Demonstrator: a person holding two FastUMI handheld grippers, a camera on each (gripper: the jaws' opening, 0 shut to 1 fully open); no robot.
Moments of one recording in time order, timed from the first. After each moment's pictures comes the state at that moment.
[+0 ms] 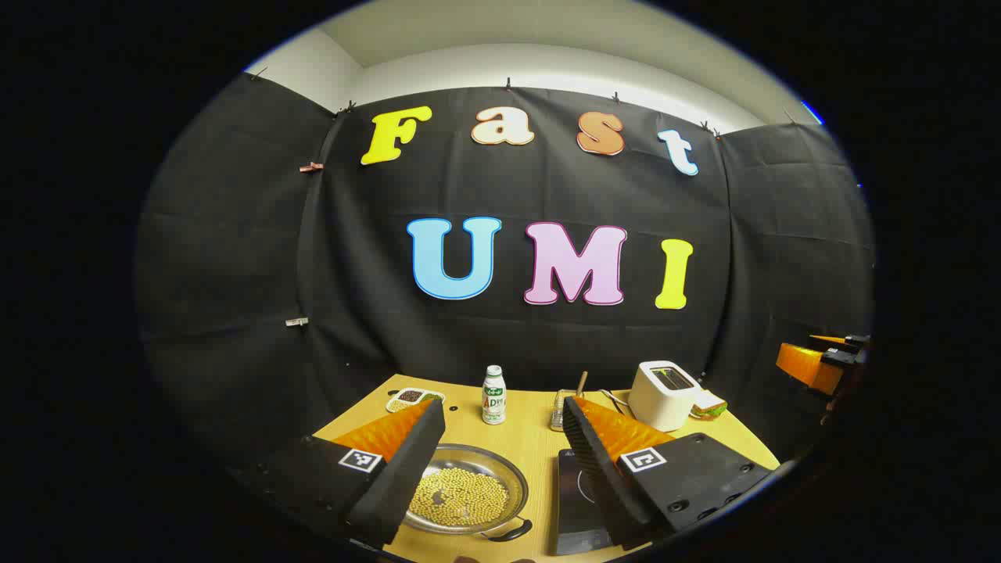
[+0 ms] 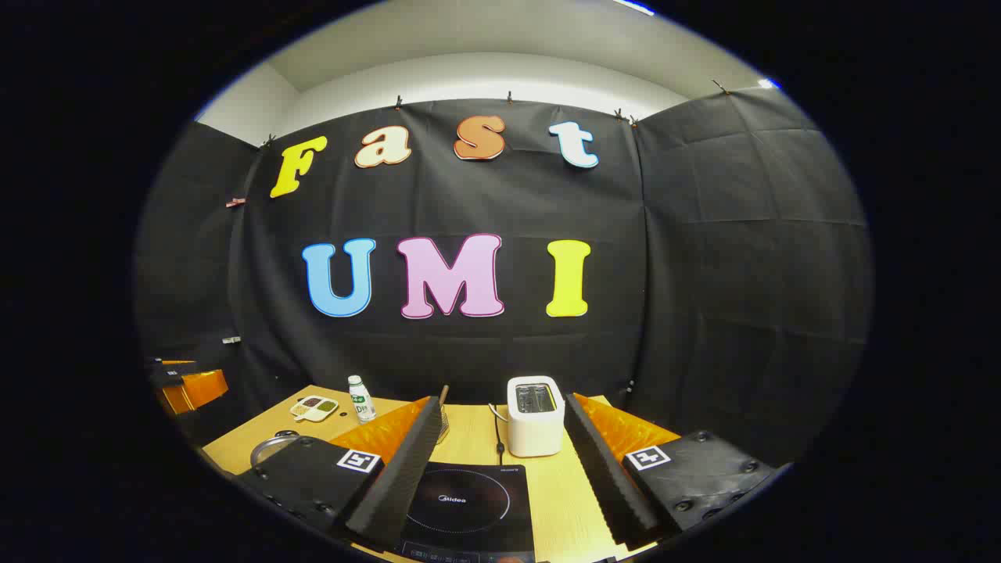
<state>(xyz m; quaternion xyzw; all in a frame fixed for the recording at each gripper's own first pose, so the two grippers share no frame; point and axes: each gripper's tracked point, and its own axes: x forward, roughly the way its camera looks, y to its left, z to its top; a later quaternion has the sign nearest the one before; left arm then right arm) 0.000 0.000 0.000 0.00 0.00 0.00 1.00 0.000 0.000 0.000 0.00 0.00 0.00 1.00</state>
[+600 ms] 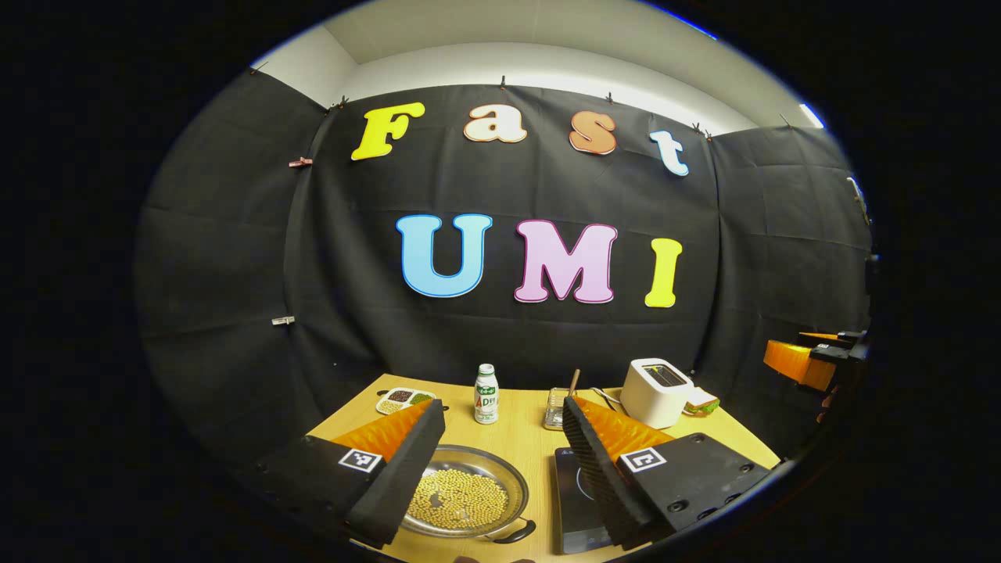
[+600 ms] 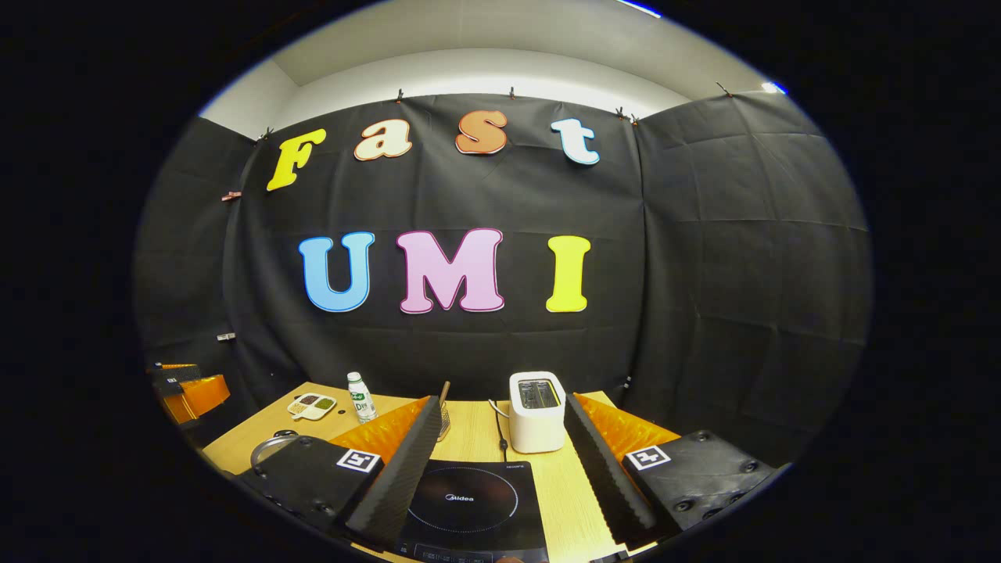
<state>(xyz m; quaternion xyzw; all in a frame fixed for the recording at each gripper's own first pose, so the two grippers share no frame) 0.006 0.009 -0.008 0.01 0.00 -0.03 1.00 0.002 0.020 -0.005 -0.01 0.01 -0.01 1.00</state>
